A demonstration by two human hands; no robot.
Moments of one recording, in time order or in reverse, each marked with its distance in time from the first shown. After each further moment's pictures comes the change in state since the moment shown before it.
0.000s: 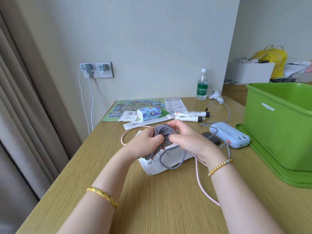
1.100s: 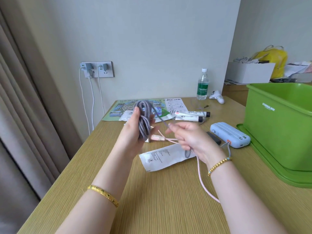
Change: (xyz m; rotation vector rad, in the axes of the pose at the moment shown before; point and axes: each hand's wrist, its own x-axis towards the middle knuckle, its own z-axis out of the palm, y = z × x) left_hand 0.006 0.003 -0.013 -1.026 0.308 -0.005; right_hand 0.006 0.009 -0.001 0.337 0.075 0.032
